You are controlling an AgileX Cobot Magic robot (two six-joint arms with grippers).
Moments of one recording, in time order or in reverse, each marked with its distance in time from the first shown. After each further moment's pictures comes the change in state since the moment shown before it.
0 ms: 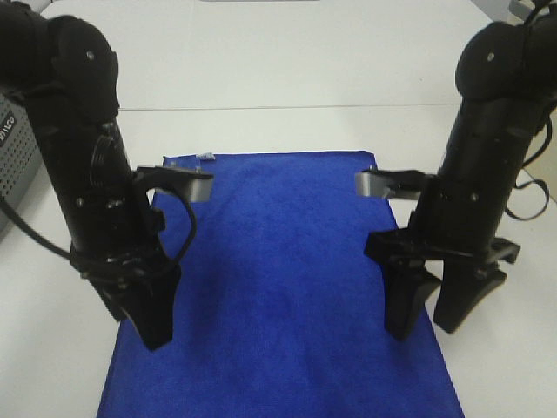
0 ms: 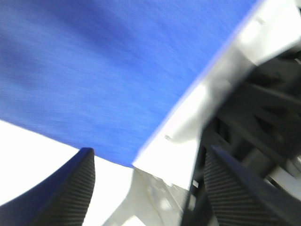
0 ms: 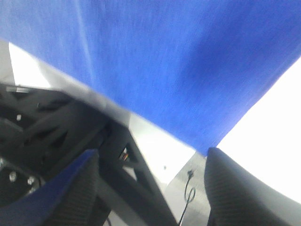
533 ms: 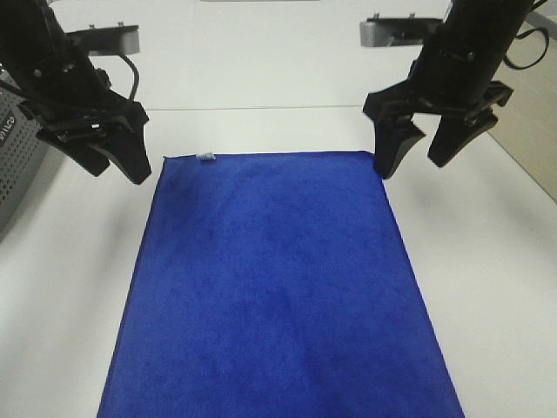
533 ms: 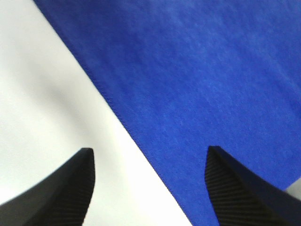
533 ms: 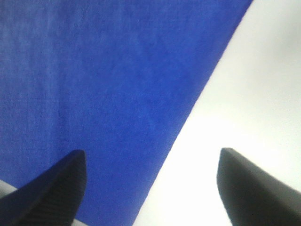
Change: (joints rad) left arm 0.265 0.025 -0.314 0.050 -0.078 -0.102; right arm -0.078 0.017 -0.455 -0.188 -0.013 0.045
